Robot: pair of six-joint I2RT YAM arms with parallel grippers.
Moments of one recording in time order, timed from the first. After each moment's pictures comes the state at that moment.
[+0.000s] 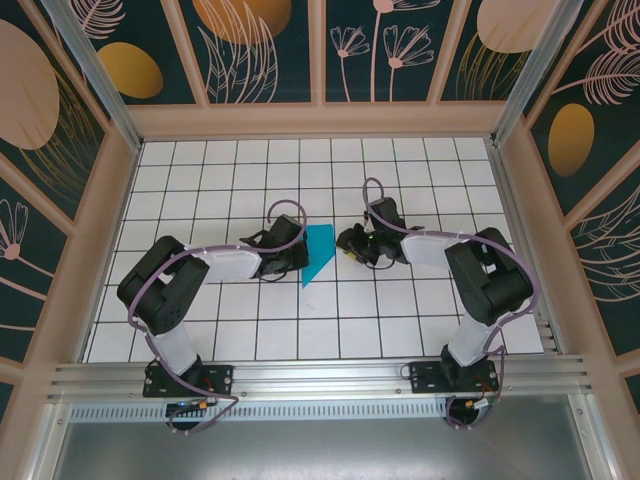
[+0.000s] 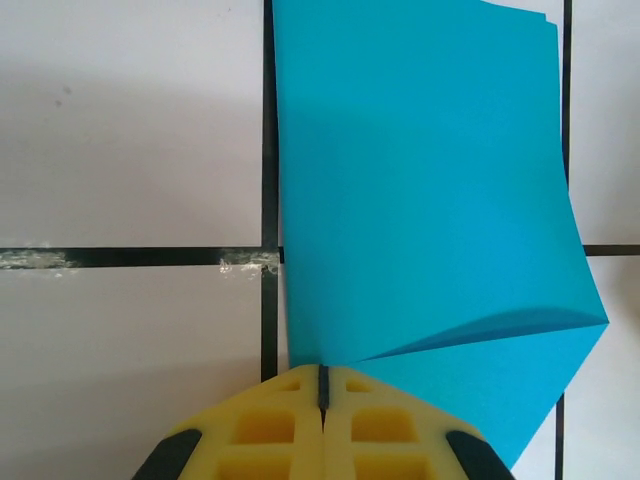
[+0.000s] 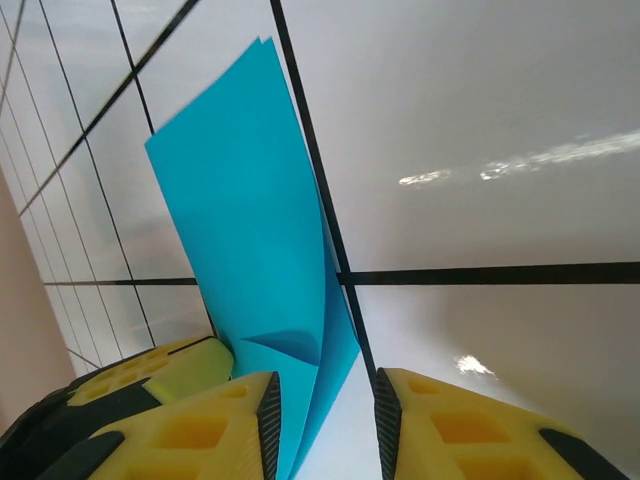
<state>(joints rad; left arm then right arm) -0.68 1.77 0.86 -0.06 0.02 -0.82 0.51 1.74 0.84 0.01 -0.44 0.97</state>
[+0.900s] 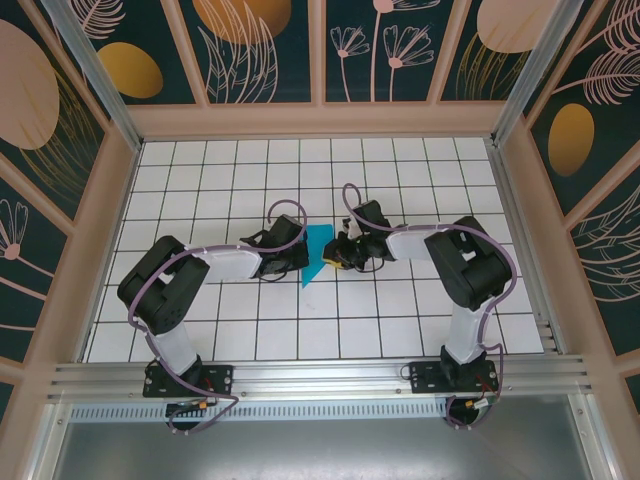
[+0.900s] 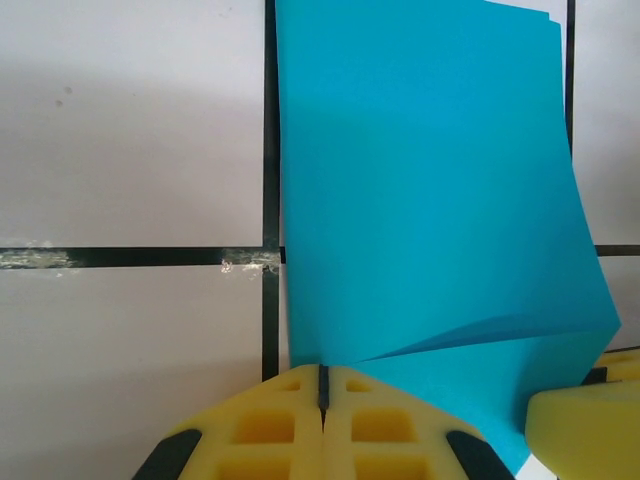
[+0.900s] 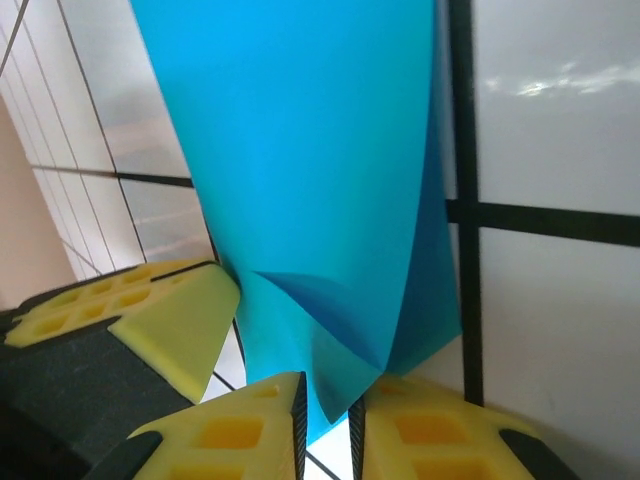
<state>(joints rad) -0.68 1.77 0.87 -0.07 0.01 -0.82 0.56 1.87 0.92 0.01 -0.63 0.88</state>
